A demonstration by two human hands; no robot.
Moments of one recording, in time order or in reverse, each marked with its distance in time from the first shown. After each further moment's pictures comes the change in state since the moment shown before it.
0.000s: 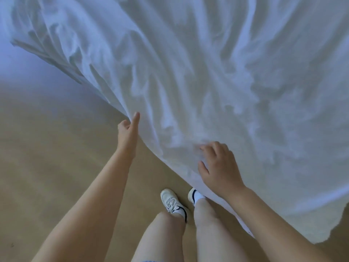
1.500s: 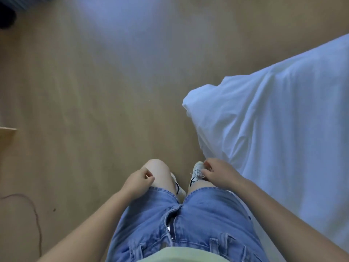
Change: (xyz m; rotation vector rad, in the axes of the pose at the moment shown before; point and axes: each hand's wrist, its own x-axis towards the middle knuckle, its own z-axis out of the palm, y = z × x) left_hand 0.313 0.138 -0.486 0.529 -0.134 -0.348; right_hand 0.500 -0.516 0.106 -0.148 -0.948 -0.163
